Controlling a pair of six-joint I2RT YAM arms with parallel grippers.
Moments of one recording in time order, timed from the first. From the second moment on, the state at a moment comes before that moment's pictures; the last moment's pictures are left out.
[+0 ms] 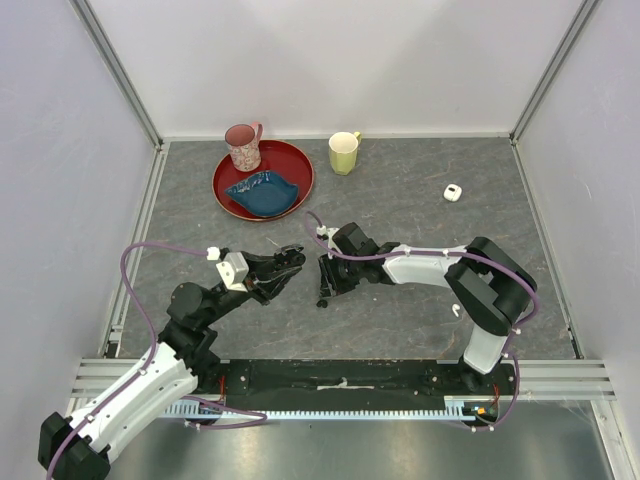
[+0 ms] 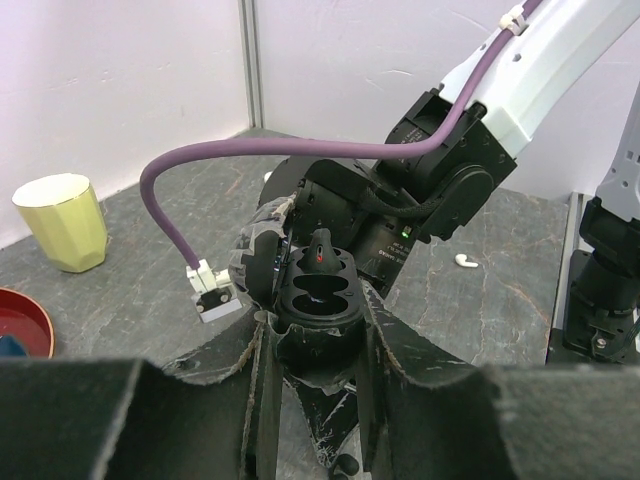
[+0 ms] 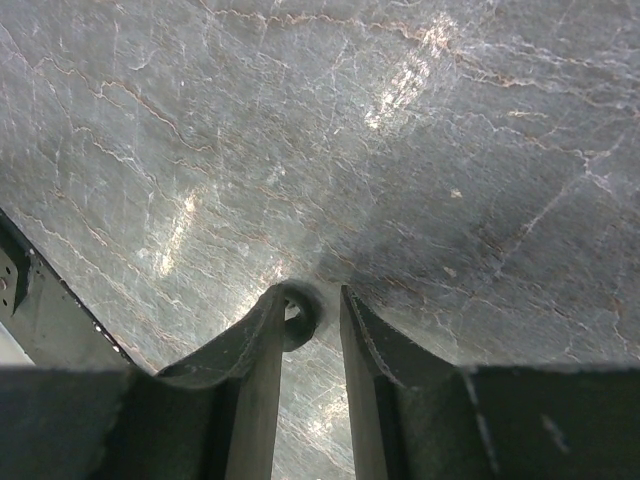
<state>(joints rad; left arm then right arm) -0.62 0.49 0.23 0.53 0.39 -0.10 0.82 1.77 0.94 -0.08 -0.32 0.45</state>
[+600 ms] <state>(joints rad) -0.62 0.45 0.23 0.53 0.39 -0.10 0.86 1.77 0.94 -0.09 -0.31 0.45</state>
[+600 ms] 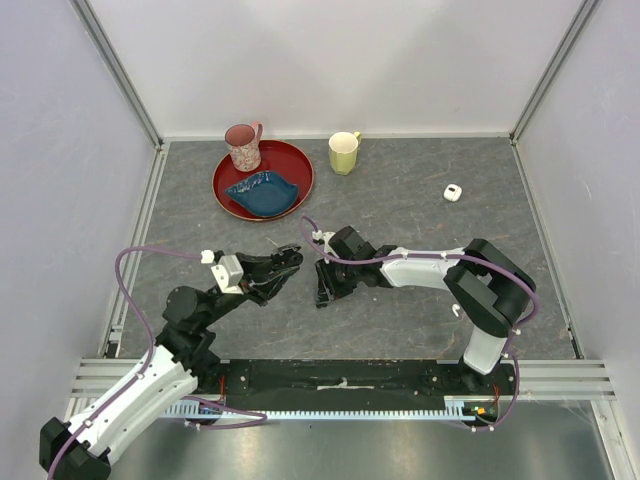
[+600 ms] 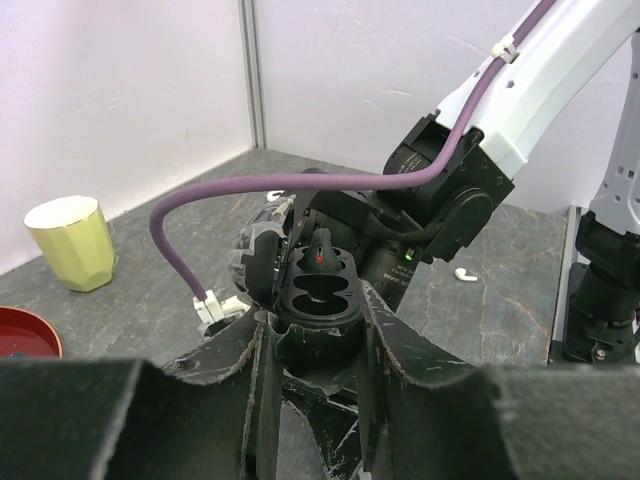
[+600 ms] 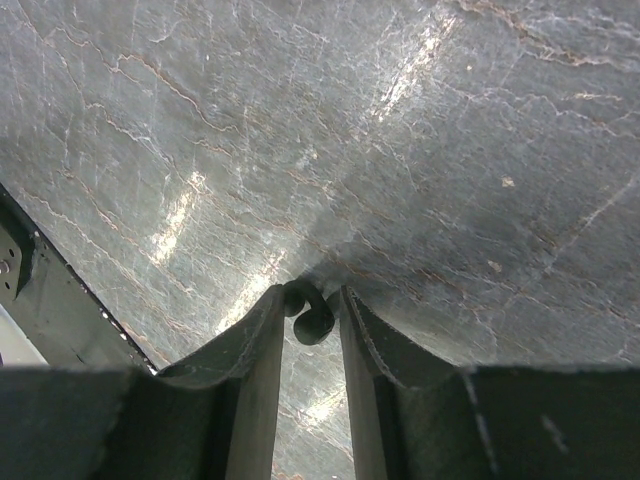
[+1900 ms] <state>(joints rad) -0.62 0.44 0.22 0.53 0.37 -0.10 0.87 1.74 0.86 0.02 -0.31 0.54</state>
